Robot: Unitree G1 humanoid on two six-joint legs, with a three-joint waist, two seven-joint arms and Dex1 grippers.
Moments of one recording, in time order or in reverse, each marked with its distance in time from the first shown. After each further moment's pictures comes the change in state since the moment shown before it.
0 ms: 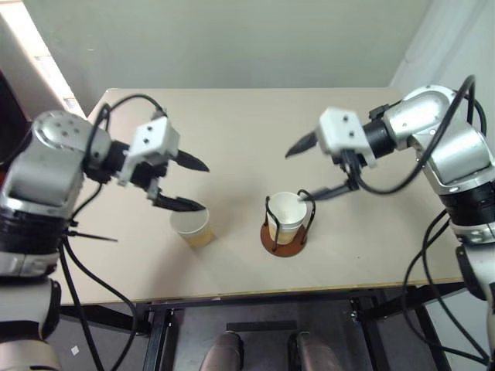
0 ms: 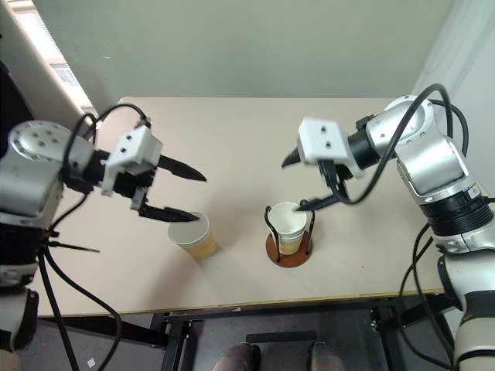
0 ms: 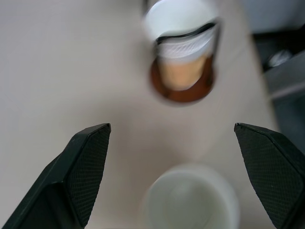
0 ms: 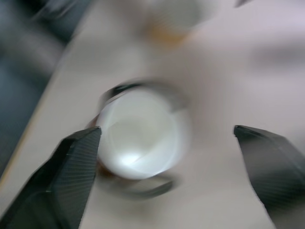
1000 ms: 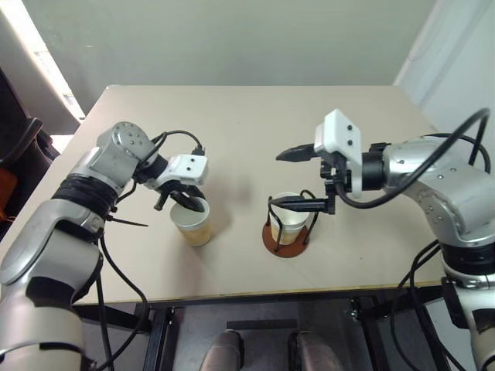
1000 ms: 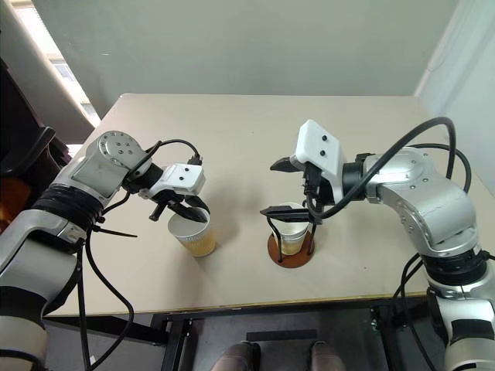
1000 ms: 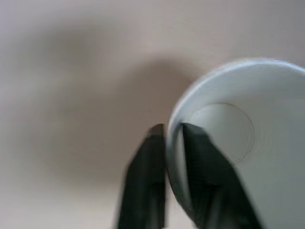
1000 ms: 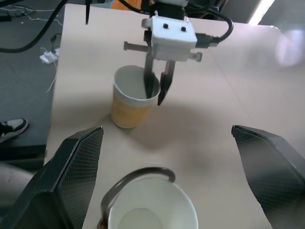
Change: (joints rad) left arm -0.260 -0.161 -0.524 0.572 0.124 -0.444 -0.007; right arm 0.273 -0.045 -0.201 -0.479 0.250 0.407 -0.284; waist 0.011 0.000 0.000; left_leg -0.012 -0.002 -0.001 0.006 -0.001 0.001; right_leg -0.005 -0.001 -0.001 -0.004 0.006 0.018
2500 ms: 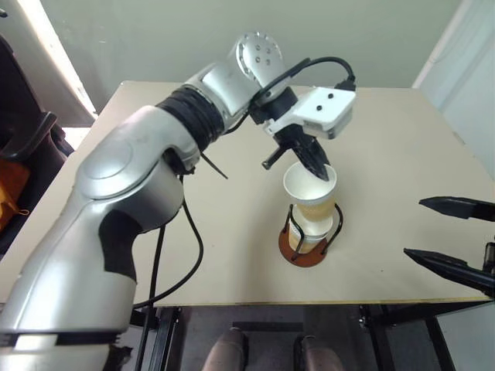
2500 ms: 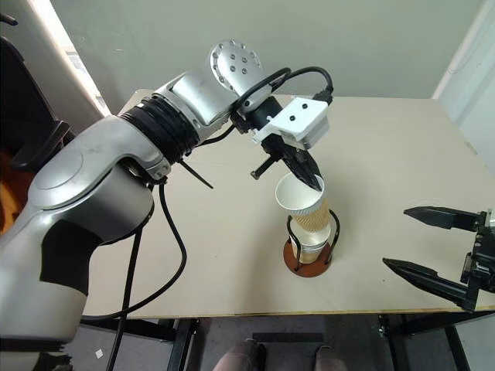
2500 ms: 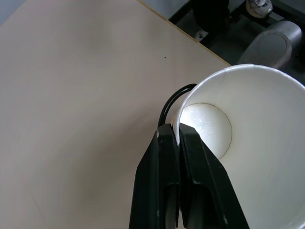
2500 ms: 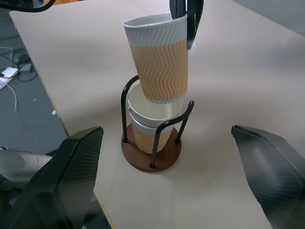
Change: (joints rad) left arm -0.607 -0.474 -0.465 0.161 -0.603 -0.116 -0.003; right arm 1.036 -0.241 -1.129 -0.289 0.491 0.009 -0.002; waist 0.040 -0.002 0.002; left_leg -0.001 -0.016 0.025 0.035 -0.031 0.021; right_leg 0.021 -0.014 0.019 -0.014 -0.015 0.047
